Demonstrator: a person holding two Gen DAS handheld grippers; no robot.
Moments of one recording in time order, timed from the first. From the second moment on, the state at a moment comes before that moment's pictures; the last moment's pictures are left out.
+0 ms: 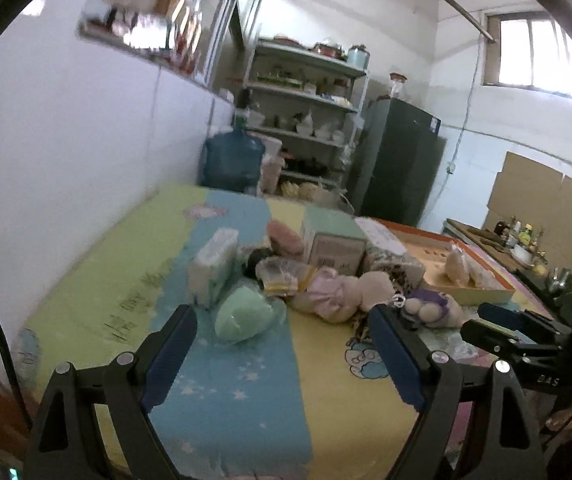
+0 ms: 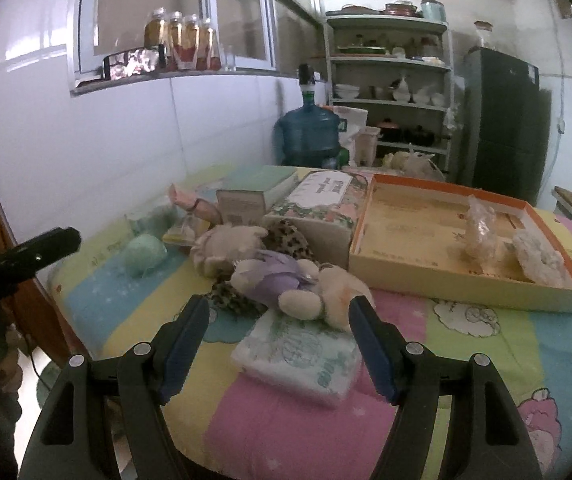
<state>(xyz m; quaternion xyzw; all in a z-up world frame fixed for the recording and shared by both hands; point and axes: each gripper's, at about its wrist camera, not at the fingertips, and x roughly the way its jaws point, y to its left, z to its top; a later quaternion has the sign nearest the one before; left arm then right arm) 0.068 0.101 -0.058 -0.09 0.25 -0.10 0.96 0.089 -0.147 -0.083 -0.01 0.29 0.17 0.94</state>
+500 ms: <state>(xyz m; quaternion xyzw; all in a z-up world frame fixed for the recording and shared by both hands) 0.144 0.106 -0.112 -0.10 0.34 -0.12 0.93 0.118 -0.149 -0.099 -0.02 0.31 0.15 0.94</state>
